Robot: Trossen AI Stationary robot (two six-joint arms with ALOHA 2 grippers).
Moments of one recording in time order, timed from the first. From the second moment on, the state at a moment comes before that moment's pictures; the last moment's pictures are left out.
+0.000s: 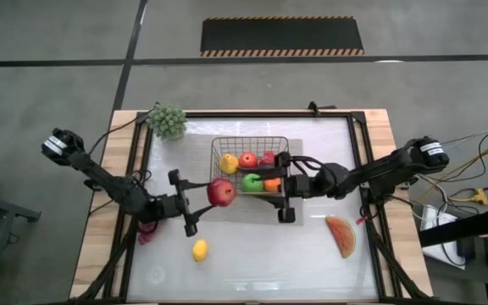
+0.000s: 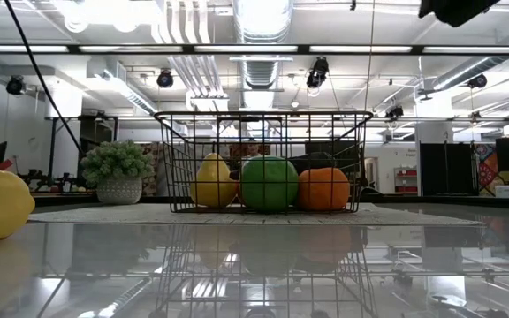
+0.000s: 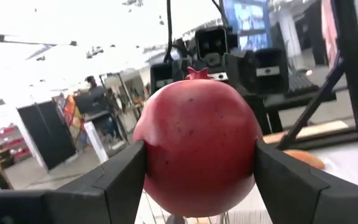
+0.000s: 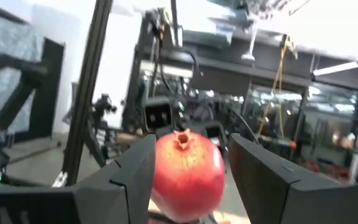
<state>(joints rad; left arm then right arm) -0.60 1.14 0.50 0.95 -0.84 0.51 0.18 1.48 0.77 1.05 0.03 -0.25</state>
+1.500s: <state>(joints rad) -0.50 1.16 0.48 1.04 -0.69 0.53 0.11 1.75 1.20 0.79 -0.09 -0.26</state>
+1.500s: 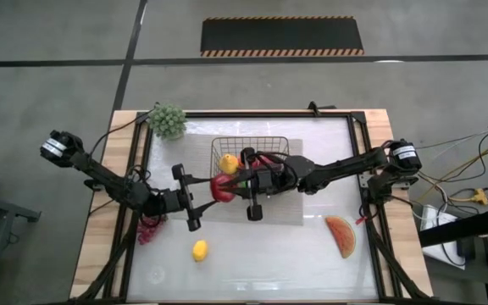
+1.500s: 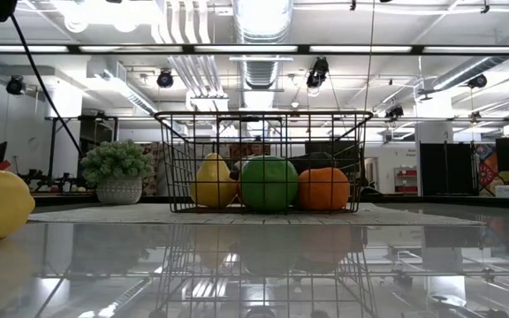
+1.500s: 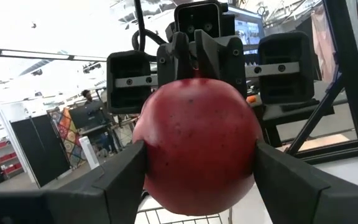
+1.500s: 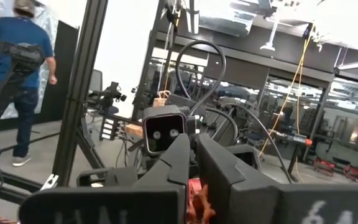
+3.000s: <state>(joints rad) -0.49 1.18 0.48 1.04 -0.85 0.74 0.01 1.75 1.10 0.65 0.15 -0.01</state>
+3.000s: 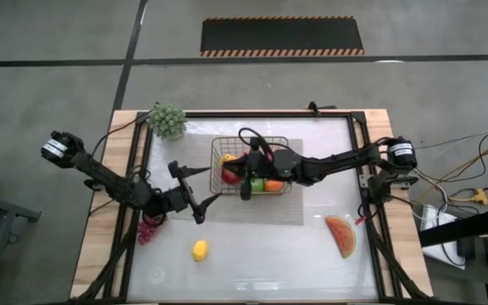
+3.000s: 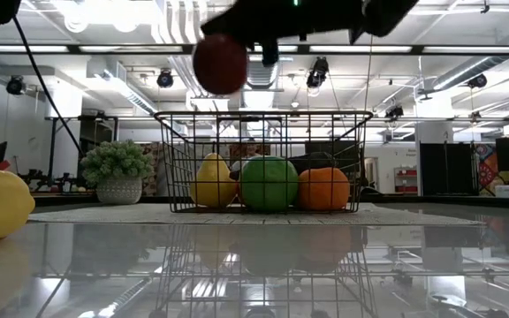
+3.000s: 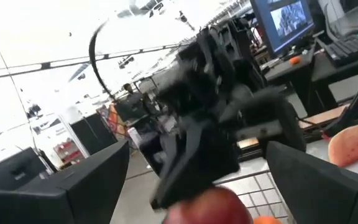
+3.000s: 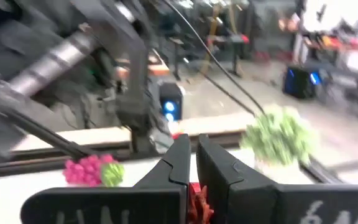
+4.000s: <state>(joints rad) -0.49 1.05 0.48 1.03 -0.98 0.93 -0.02 2.06 1.19 0.63 0.32 0.22</state>
